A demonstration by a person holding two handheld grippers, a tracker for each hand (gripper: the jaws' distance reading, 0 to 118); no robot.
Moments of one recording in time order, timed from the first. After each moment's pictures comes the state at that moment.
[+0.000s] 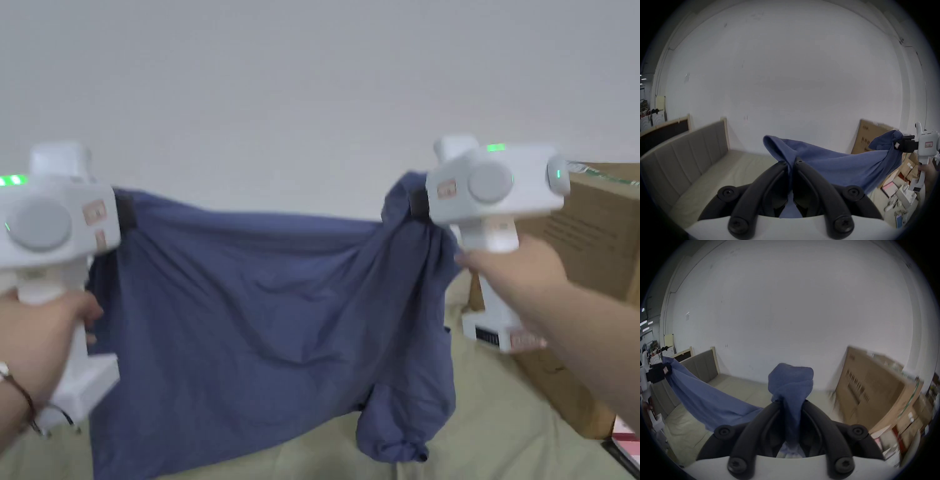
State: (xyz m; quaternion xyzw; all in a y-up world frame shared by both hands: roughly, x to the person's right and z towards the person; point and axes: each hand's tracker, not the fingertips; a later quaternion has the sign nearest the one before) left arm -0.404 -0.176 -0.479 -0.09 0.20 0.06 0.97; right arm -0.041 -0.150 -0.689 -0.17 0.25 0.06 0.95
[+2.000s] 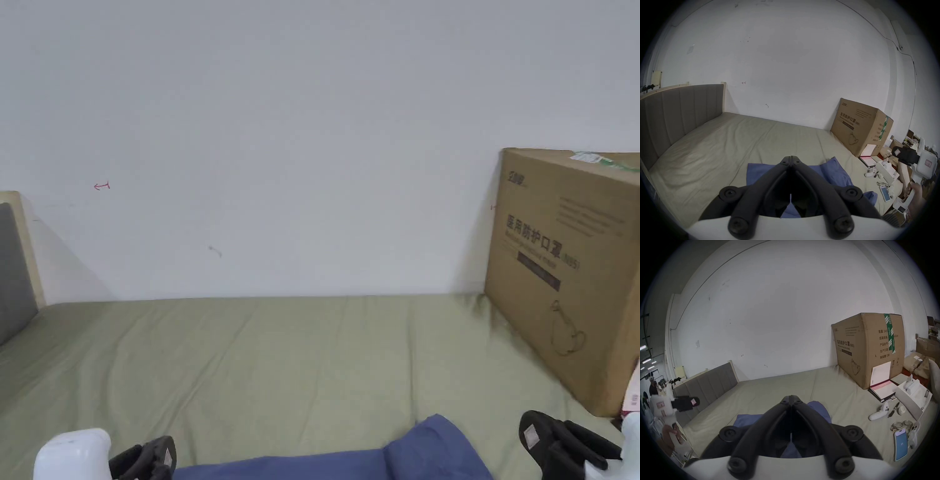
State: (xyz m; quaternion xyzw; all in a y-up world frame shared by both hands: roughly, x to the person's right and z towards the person) left arm -0.294 -0.333 -0.279 -0.11 0.14 0.13 0.98; right arm 0.105 -0.319 -0.422 -0.12 0.26 -0.09 0.95
